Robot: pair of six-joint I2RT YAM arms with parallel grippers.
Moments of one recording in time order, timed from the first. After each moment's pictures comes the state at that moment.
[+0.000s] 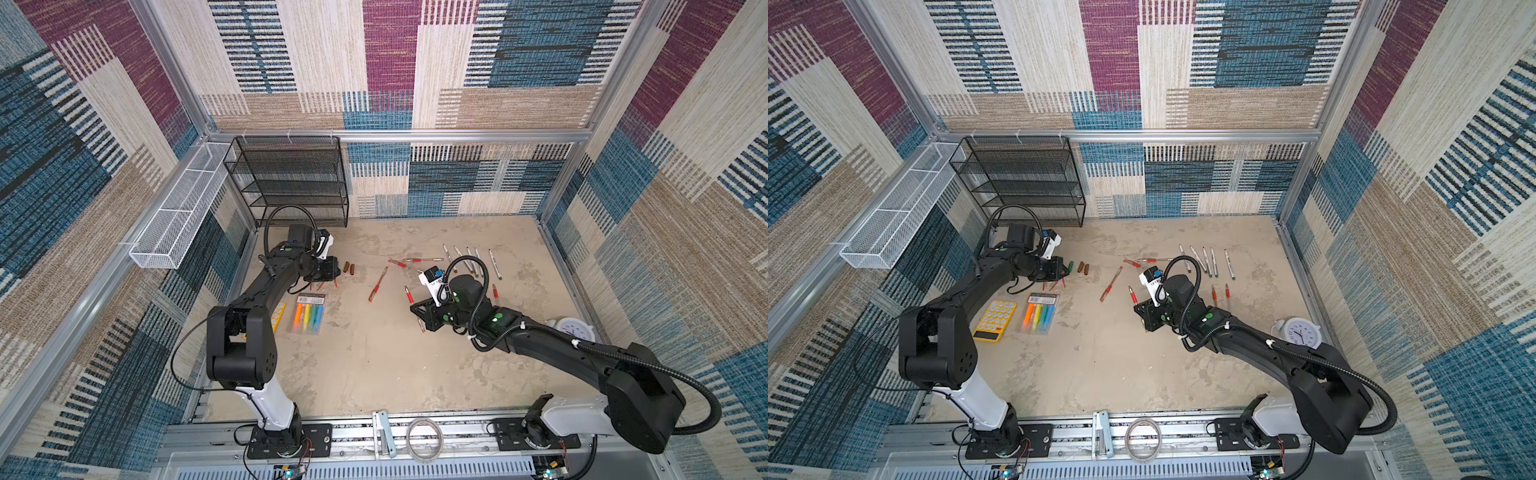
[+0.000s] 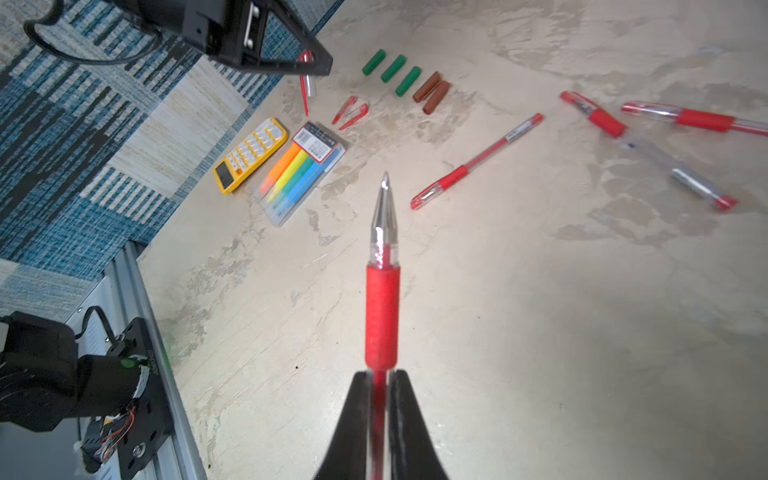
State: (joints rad) left arm -0.07 1.76 1.36 -0.66 0.36 -0.04; right arm 0.69 1.31 0.76 -0.02 -0.26 0.32
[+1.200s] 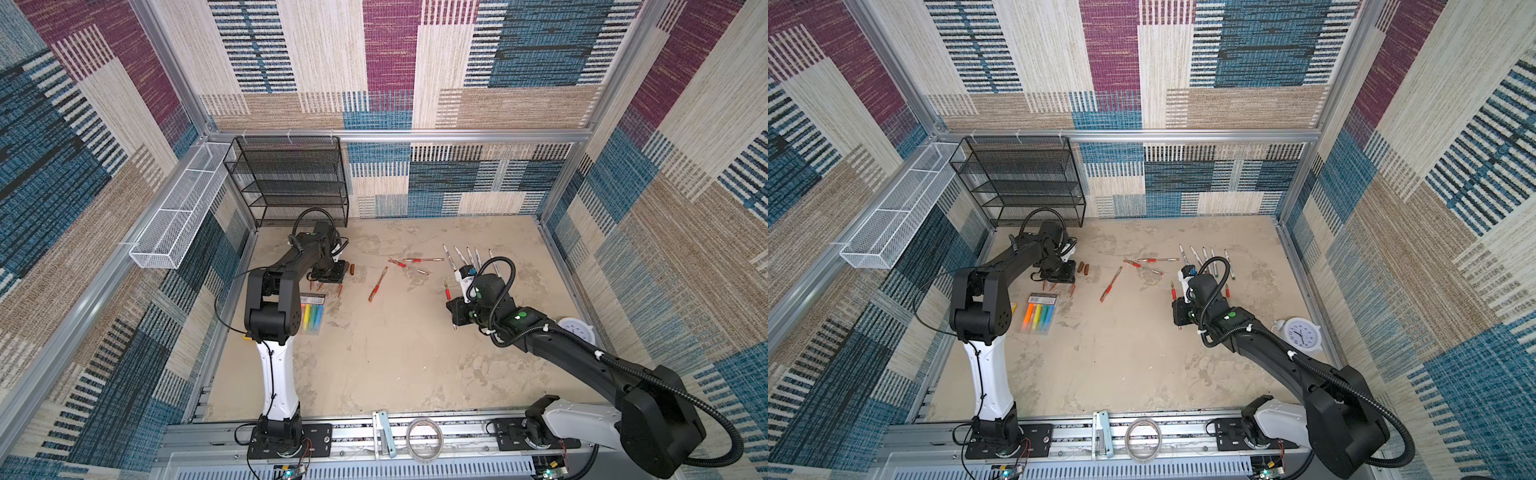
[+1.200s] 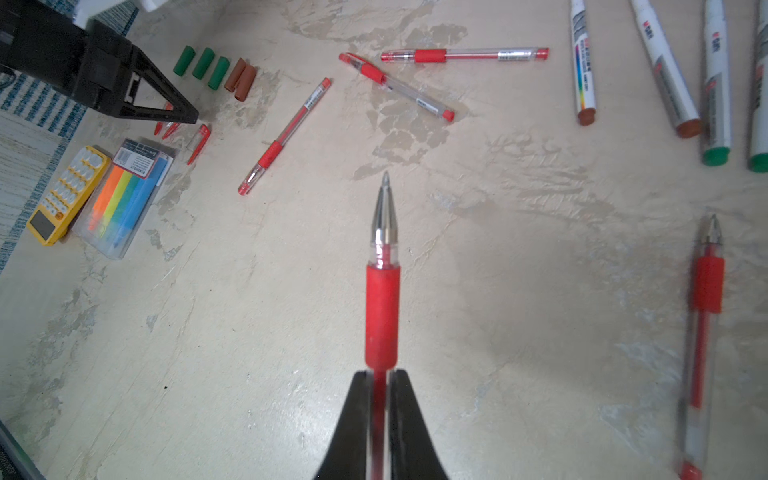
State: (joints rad) left arm -0.13 2.12 1.68 -0.89 0.13 0.02; right arm 0.50 1.22 0.72 -0.25 -0.10 0.35
